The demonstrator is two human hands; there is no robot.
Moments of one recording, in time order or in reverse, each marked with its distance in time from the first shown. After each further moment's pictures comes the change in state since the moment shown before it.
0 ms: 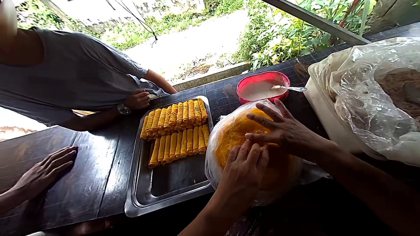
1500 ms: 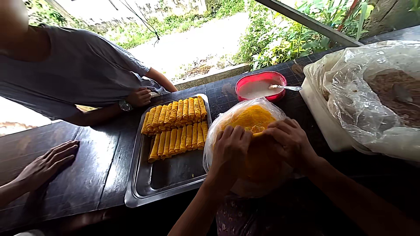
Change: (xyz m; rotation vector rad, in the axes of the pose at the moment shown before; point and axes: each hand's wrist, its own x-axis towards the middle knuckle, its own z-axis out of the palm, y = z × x) left_hand 0.018 -0.023 0.006 -0.106 0.117 -0.185; right_hand -0.028 -0.037 0.021 0.097 0.462 0.300
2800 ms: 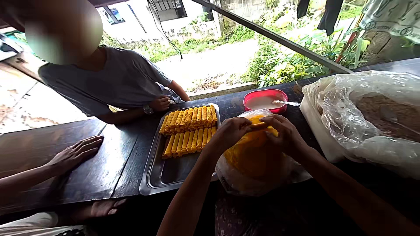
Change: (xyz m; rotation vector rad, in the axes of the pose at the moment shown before) left_hand 0.047 -0.040 -0.033 -0.497 -0.290 -0.167; right_hand 0.038 0.011 -0.001 0.145 -0.108 0.041
